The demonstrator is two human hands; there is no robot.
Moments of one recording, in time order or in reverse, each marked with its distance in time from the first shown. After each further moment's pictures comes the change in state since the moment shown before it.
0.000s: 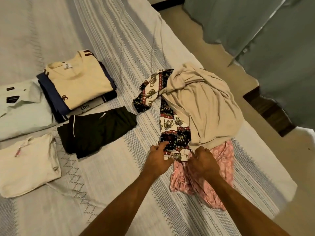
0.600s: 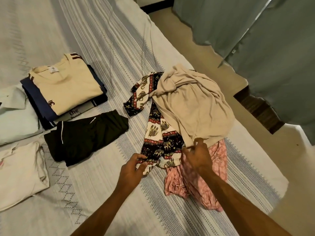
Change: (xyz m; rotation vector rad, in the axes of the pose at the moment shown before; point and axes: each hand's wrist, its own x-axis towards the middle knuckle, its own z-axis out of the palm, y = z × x) left_hand -0.030 -0.068 -0.020 -0.503 0.149 -0.017; right_hand 0.023 -0.002 0.000 0.317 0.161 0.090
